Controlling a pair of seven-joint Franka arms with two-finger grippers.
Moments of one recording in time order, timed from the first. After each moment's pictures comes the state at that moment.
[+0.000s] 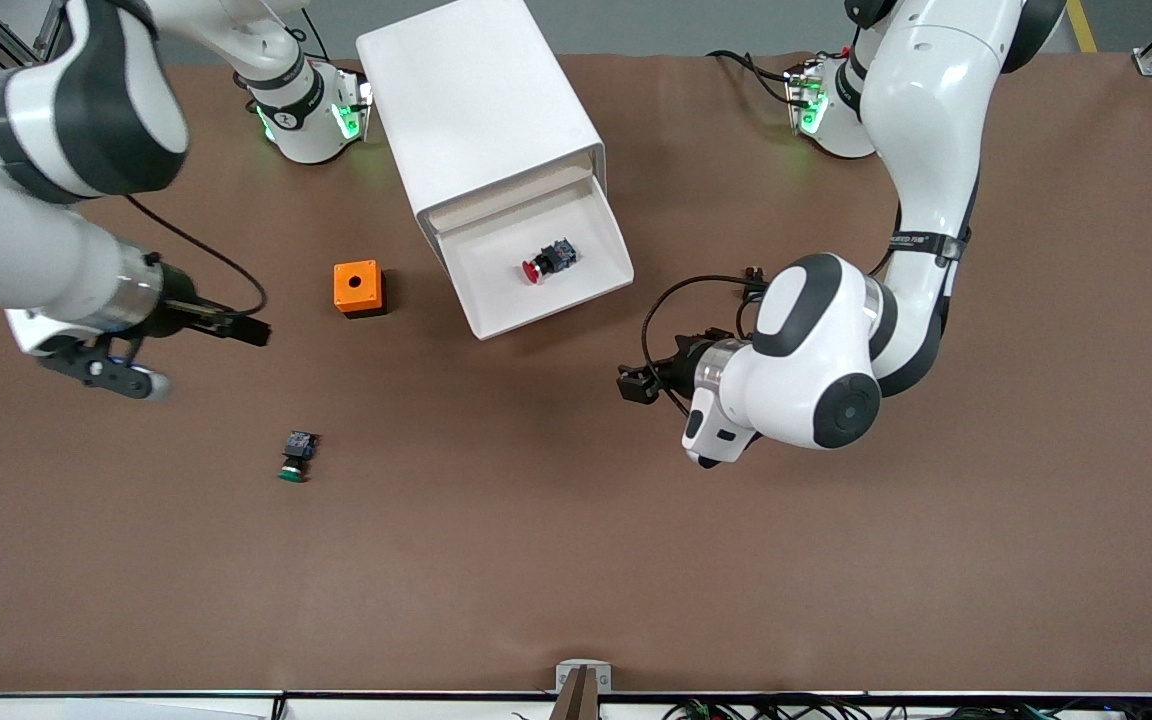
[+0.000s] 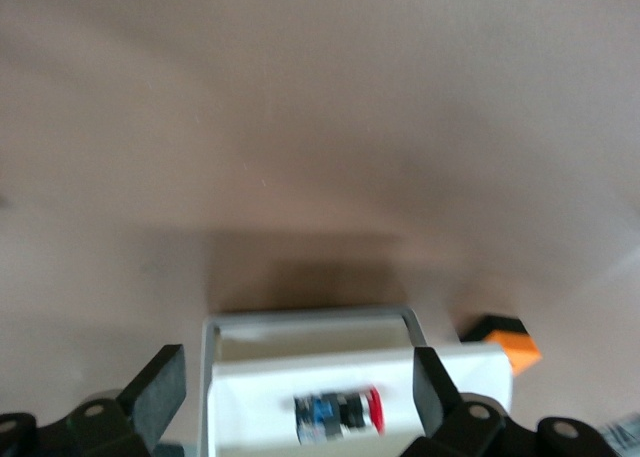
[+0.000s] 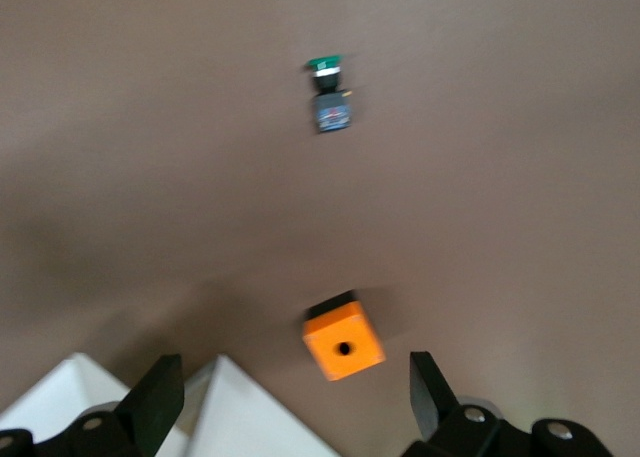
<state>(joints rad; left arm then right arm) -0.44 0.74 -0.05 -1.12 -0.50 1.62 -0.86 0.20 0.18 -0.08 -1.58 0.08 1.58 0.40</state>
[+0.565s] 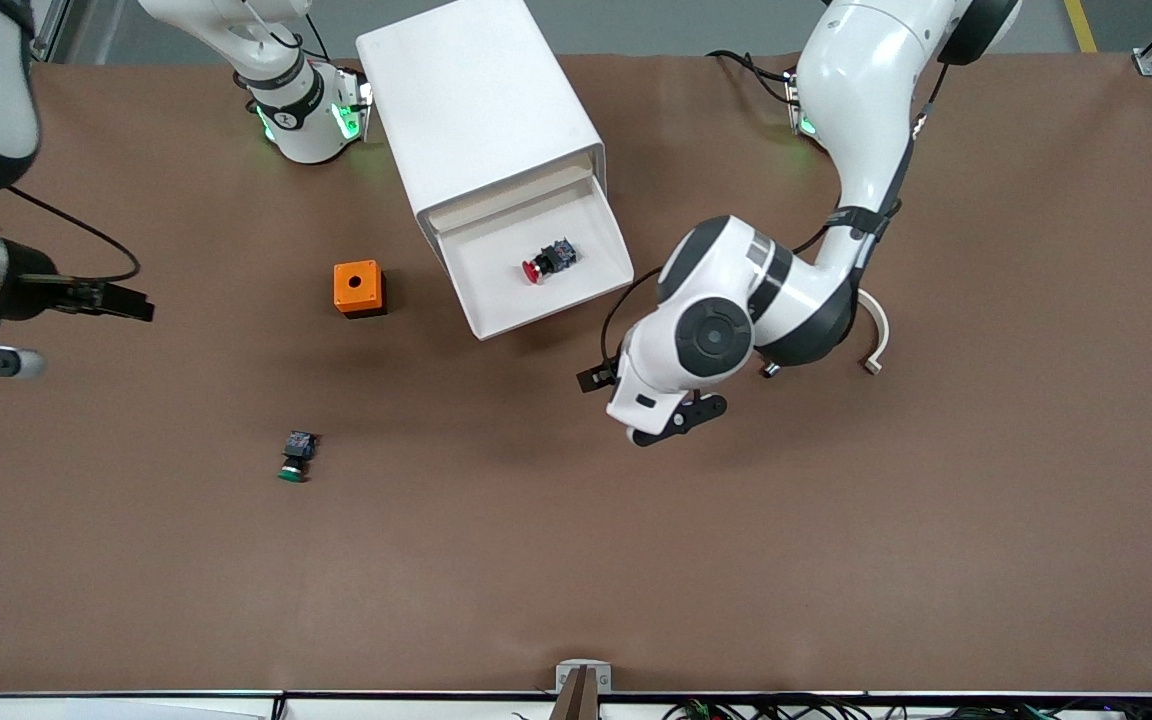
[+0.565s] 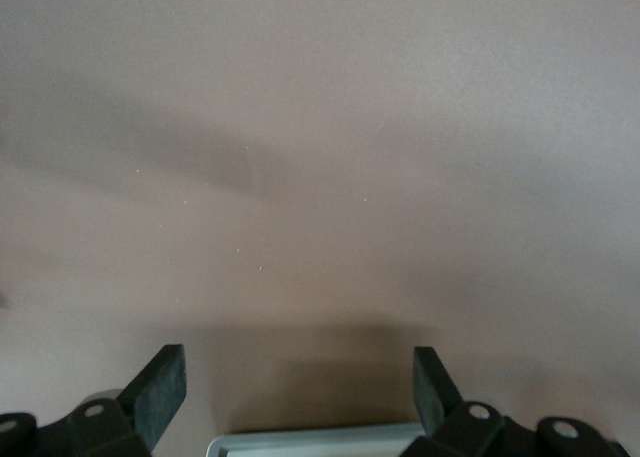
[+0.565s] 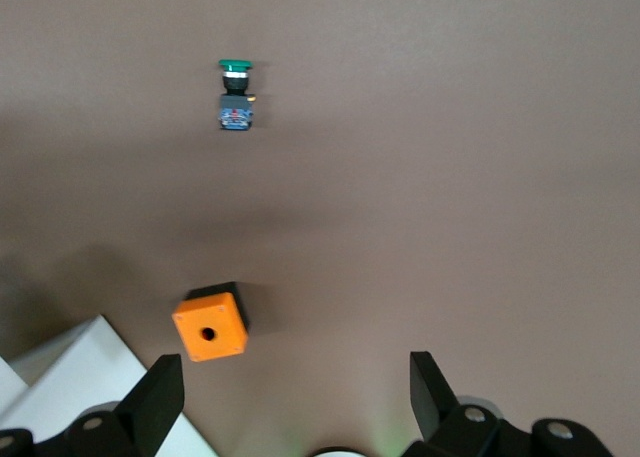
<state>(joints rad) -0.61 0.74 -0.05 -1.18 -0.23 1.82 -0.96 -0.02 0.15 -0.08 -1.57 0.04 1.51 -0.04</state>
